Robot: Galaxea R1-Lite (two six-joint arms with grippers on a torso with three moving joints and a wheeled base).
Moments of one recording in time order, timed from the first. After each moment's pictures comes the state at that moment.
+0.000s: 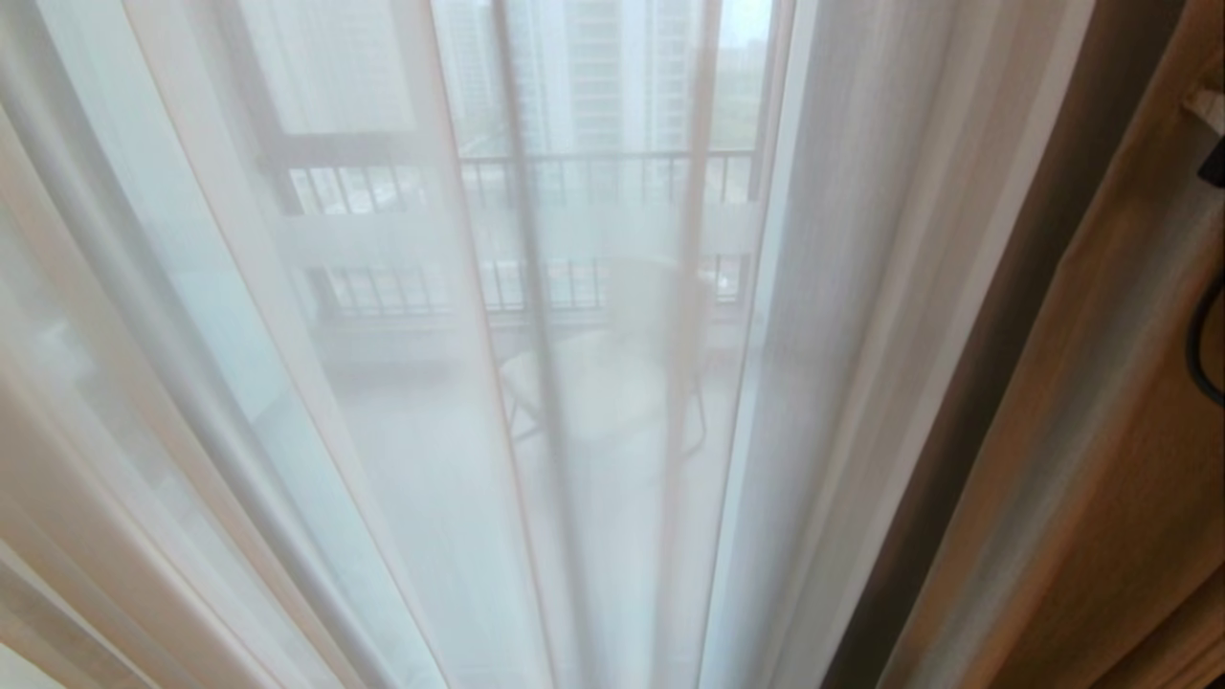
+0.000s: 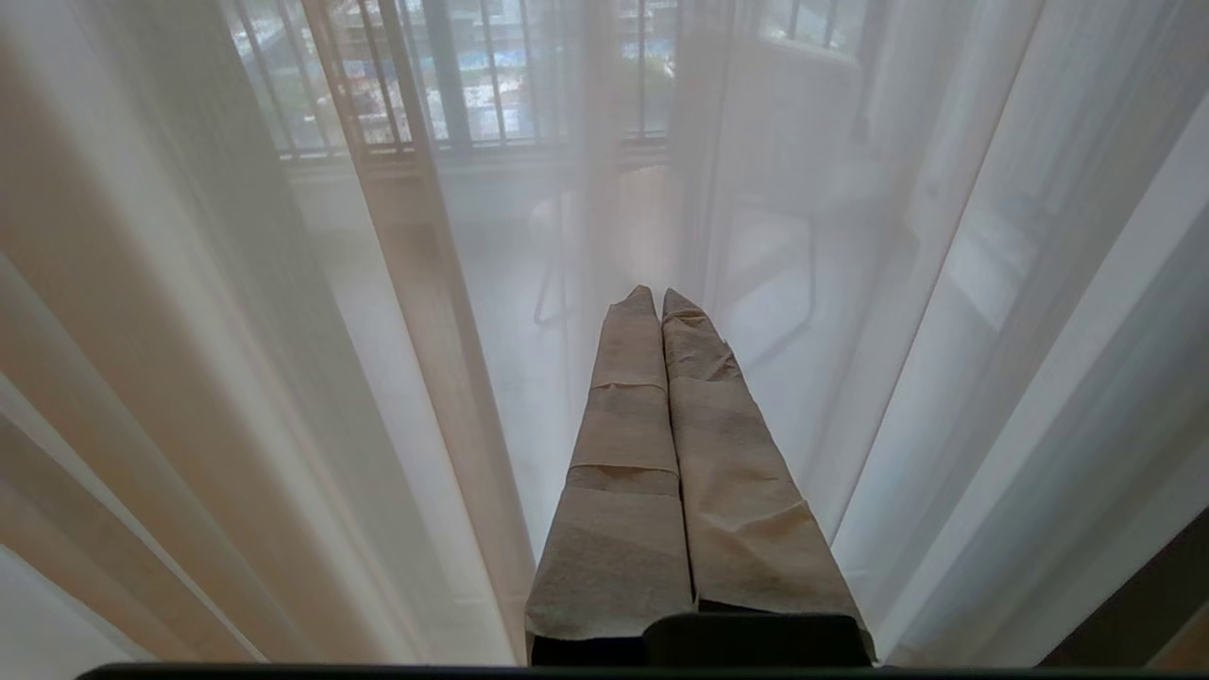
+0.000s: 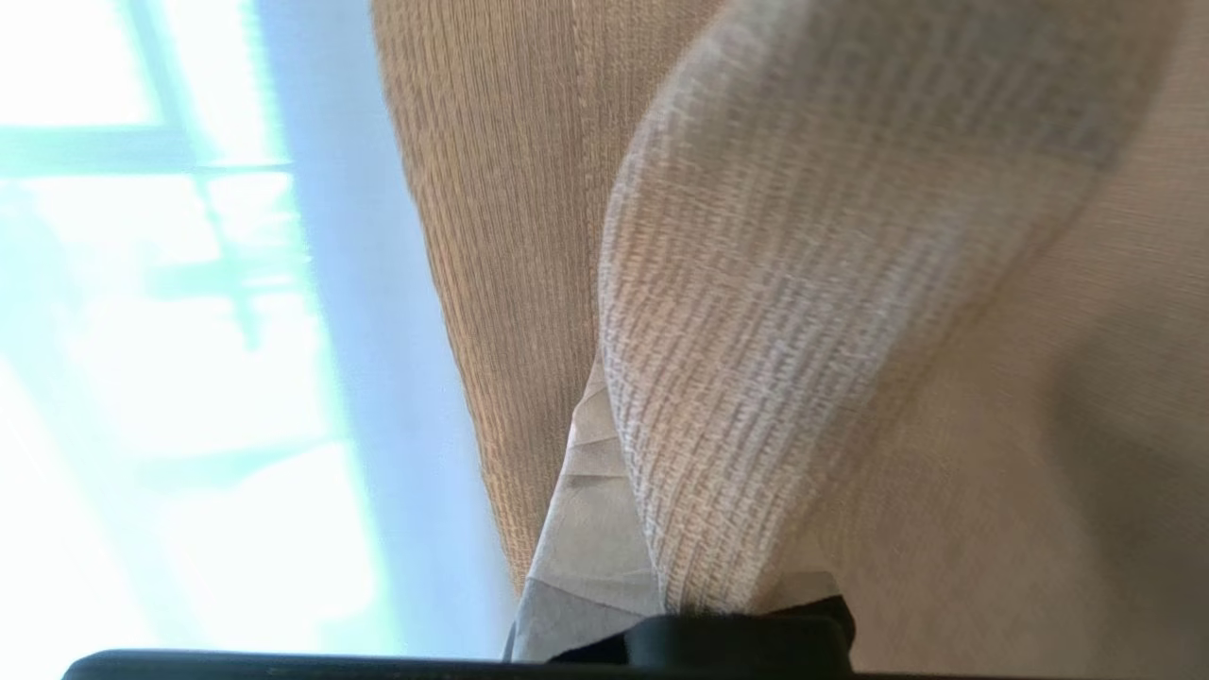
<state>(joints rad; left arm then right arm) -0.01 0.00 0.00 0.00 -0.02 0.01 -0.12 1.41 -1.04 -0.65 0.09 0.03</state>
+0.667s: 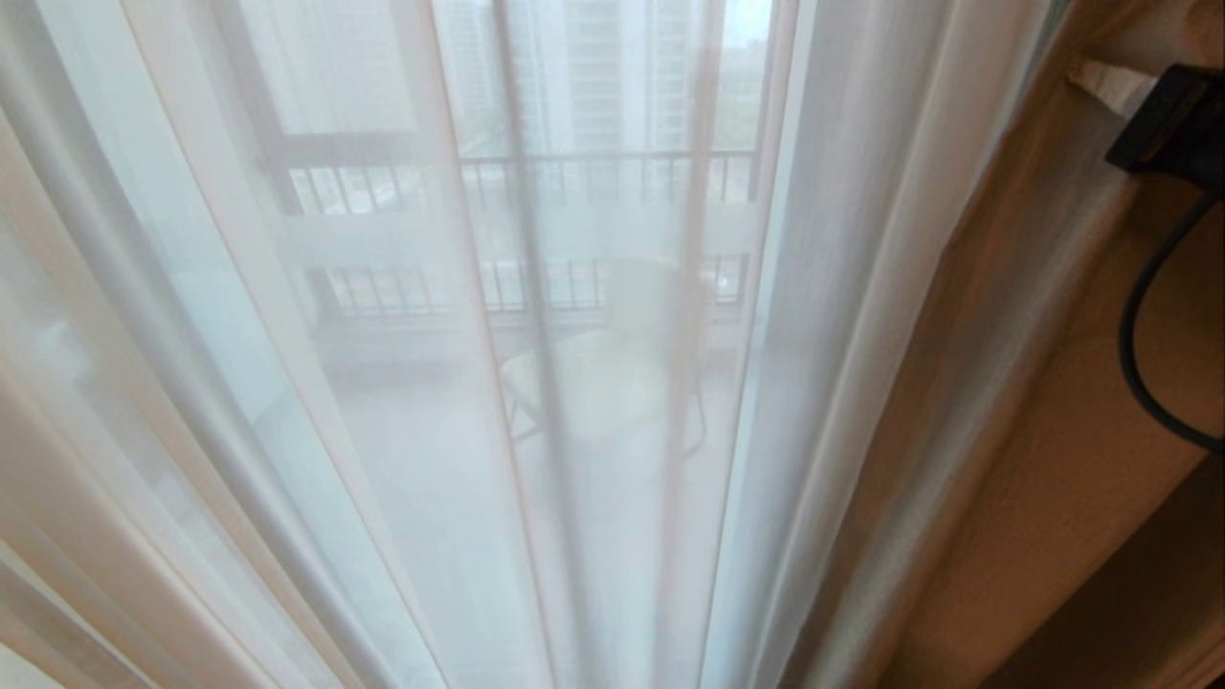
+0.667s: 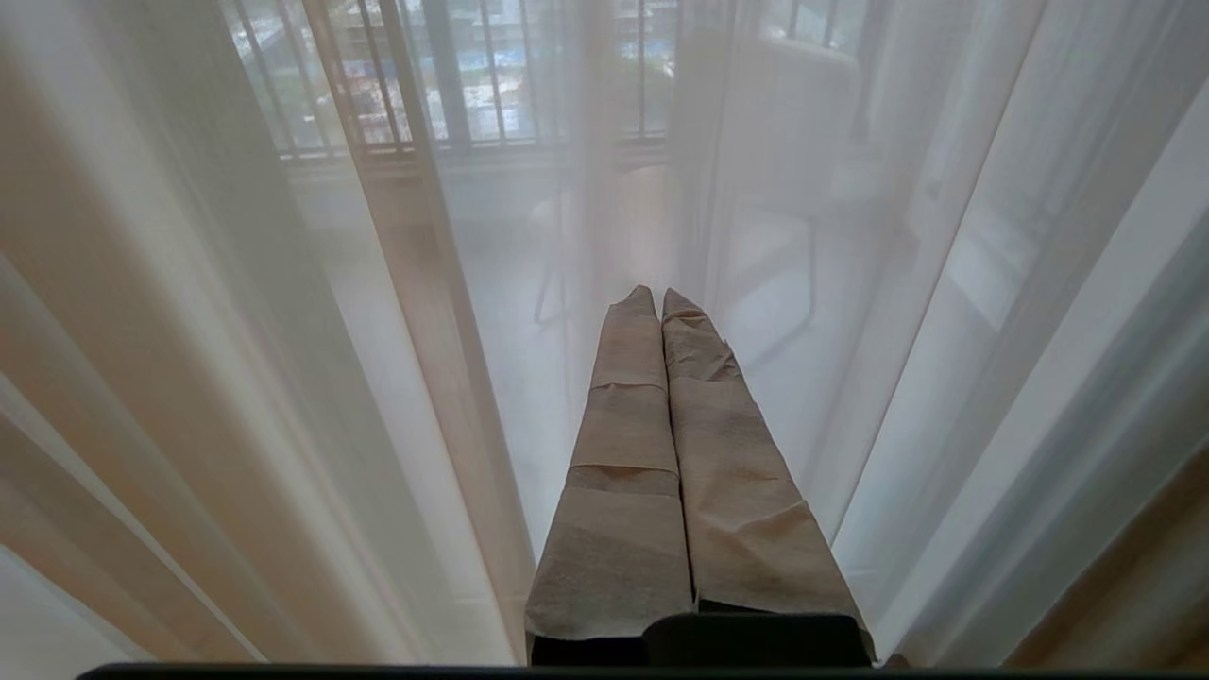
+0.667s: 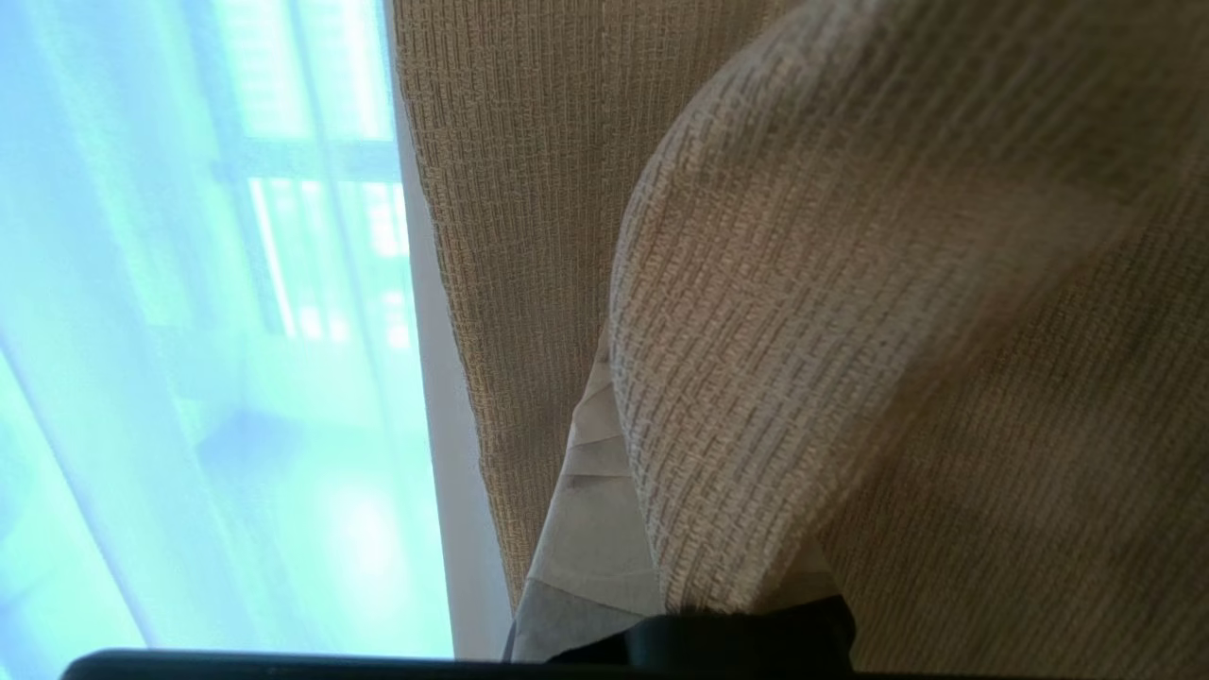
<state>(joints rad) -0.01 0.00 0.00 0.00 -0.02 0.01 0.14 1.41 -1.07 -0.66 0.09 0.03</state>
